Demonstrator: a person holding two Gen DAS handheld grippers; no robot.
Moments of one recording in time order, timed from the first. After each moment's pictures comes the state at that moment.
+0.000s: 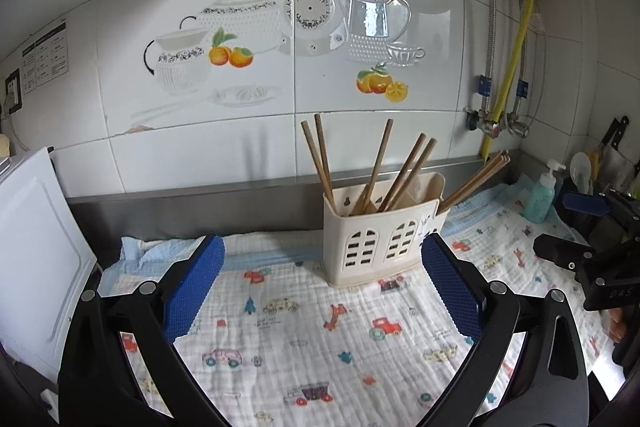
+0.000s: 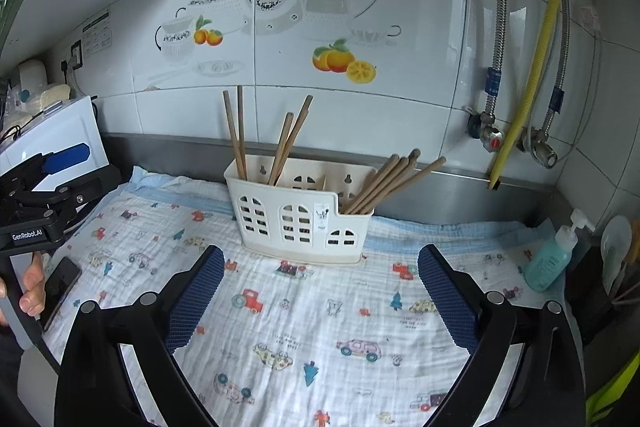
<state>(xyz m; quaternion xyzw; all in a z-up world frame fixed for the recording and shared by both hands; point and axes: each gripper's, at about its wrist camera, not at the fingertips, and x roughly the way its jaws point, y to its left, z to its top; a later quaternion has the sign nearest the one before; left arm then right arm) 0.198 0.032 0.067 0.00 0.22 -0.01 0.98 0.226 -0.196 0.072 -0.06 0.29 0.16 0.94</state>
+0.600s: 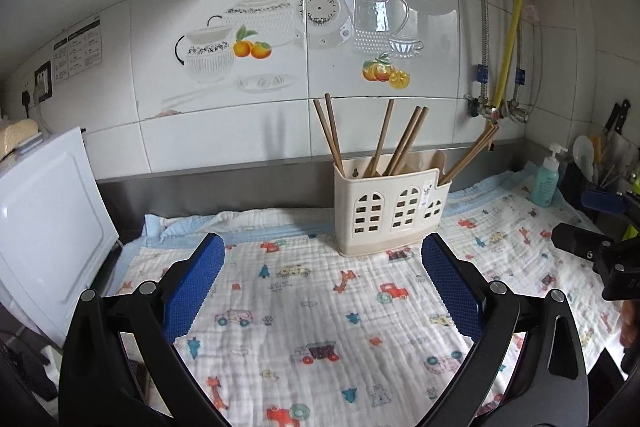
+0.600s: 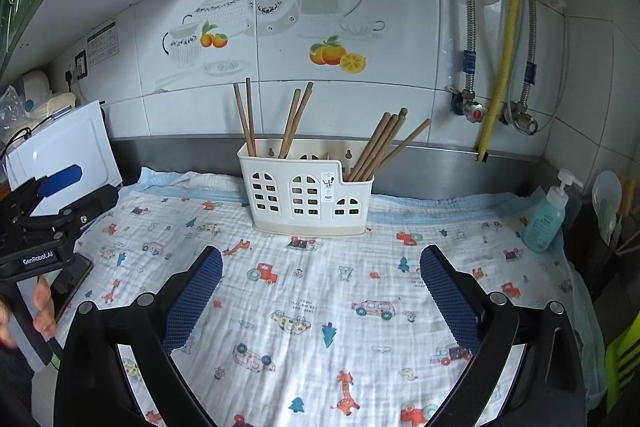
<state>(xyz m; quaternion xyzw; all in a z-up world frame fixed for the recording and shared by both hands) 0.138 0.026 0.042 0.01 0.20 0.01 0.98 0.168 -0.206 0.051 -0.02 0.27 0.15 0.95</state>
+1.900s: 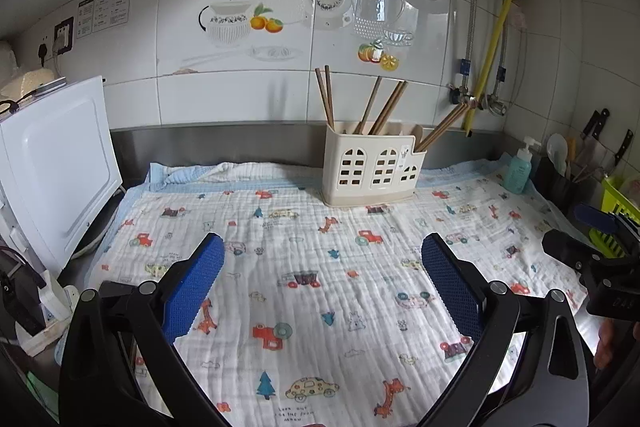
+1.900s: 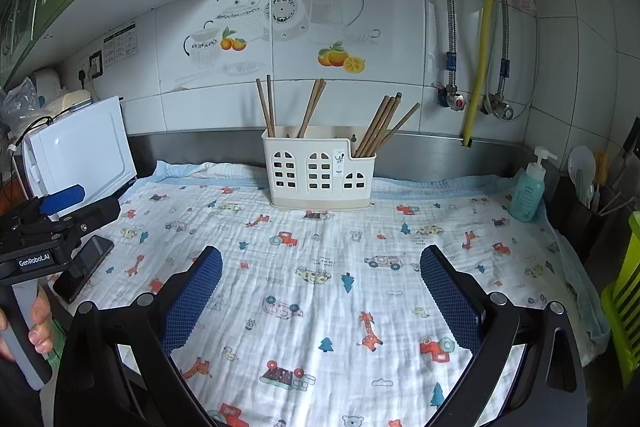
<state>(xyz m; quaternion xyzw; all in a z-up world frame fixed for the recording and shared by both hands) 0.062 0.034 0.023 -0.04 0.23 -0.01 0.97 0.079 -0.199 0.038 -0.02 0.25 0.13 0.96</state>
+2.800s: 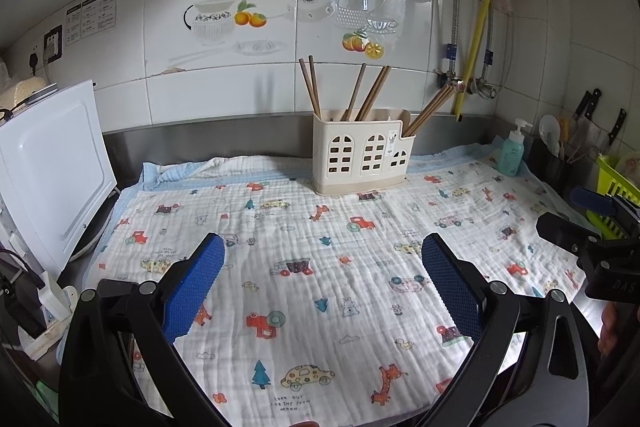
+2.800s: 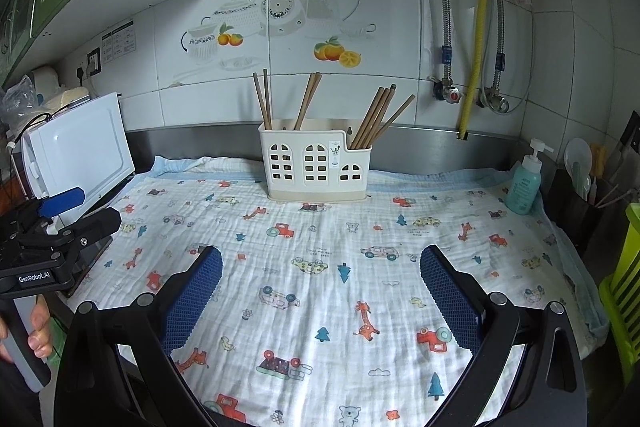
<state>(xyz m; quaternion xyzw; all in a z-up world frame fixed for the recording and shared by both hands) 0.055 0.023 0.017 -0.02 0.24 -0.02 0.97 0.073 -0.203 0.034 -0.02 0.26 0.13 0.96</state>
